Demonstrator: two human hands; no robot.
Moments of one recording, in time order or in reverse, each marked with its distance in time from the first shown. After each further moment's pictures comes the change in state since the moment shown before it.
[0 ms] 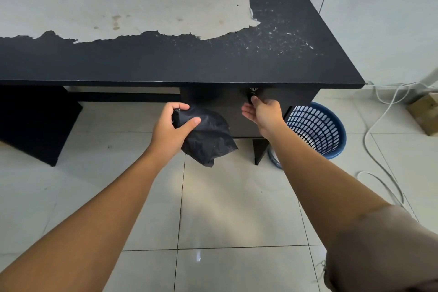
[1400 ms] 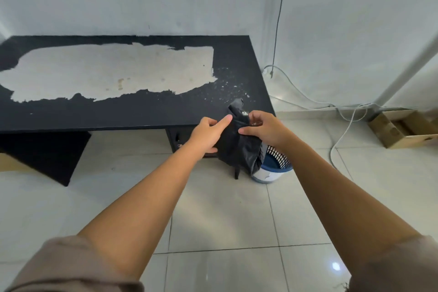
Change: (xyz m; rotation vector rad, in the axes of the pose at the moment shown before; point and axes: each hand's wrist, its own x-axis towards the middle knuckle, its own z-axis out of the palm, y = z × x) left_hand -0.086 0.221 0.114 0.122 -0.264 -0.321; right_hand -0.163 -0.180 -0.127 -0.731 -0.324 -0.293
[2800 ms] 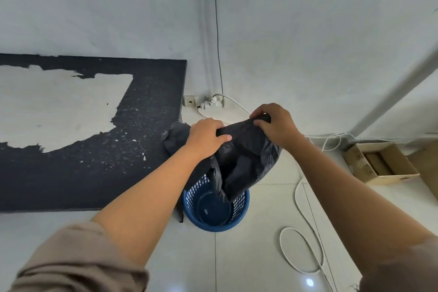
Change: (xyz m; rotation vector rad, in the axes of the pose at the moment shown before) left_hand 0.251 0.182 0.257 0.746 0.098 0.497; right_hand 0.210 0.126 -0.342 -0.413 0.236 -0.156
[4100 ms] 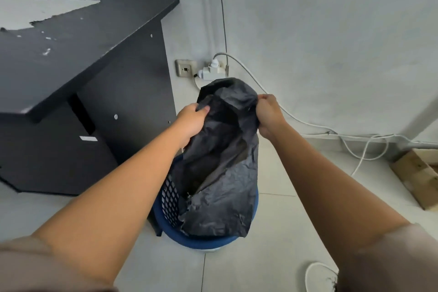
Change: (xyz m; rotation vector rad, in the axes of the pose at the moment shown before) left_hand 0.049 -0.121 0.231 -0.696 0.202 -0.408; right_hand 0.050 0.184 0.215 0.840 0.074 0.322
